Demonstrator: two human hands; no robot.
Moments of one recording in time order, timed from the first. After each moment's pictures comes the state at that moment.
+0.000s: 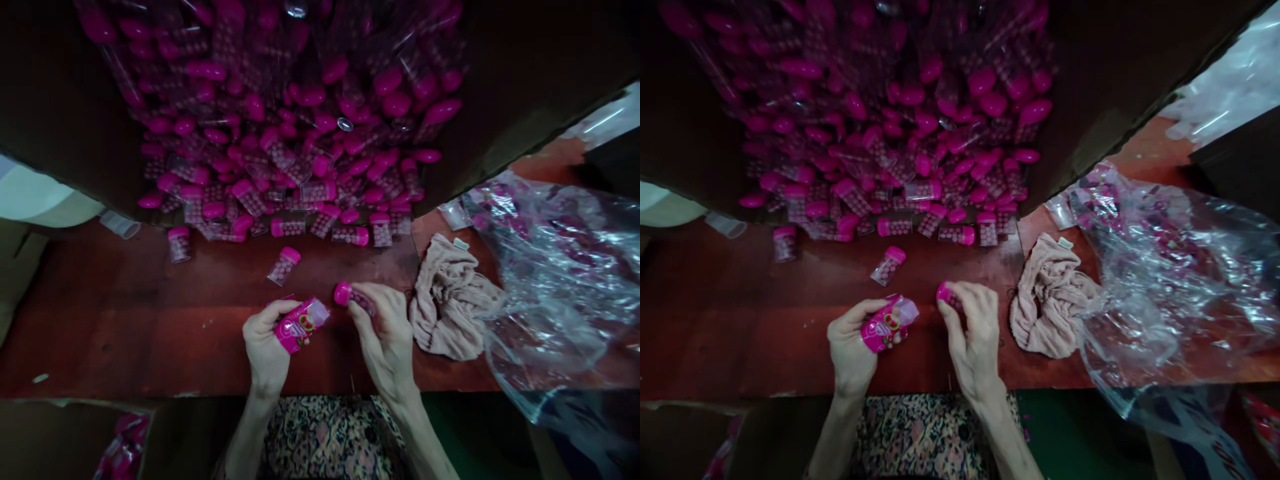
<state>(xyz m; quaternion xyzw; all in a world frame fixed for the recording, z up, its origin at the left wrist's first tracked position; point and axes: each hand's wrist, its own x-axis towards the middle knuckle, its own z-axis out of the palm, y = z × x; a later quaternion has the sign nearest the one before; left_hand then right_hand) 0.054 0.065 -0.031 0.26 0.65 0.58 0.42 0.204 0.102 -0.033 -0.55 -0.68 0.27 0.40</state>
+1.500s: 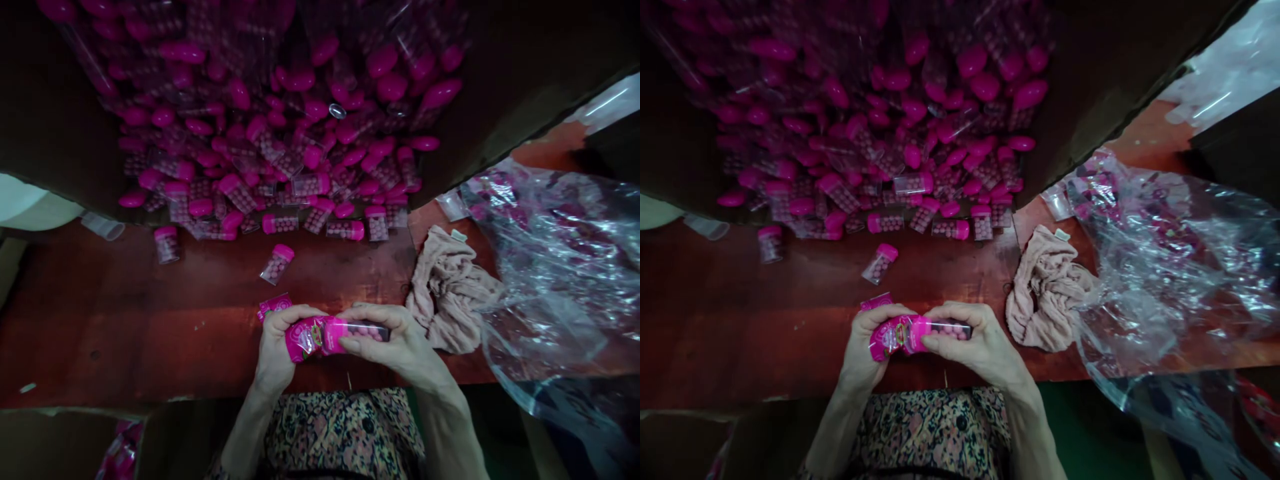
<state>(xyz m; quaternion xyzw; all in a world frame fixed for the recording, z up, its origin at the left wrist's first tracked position) 0.063 0.070 -0.040 0.28 0.50 0.56 0.60 0.233 0.114 -0.015 -0.46 -0.53 0.67 0.24</state>
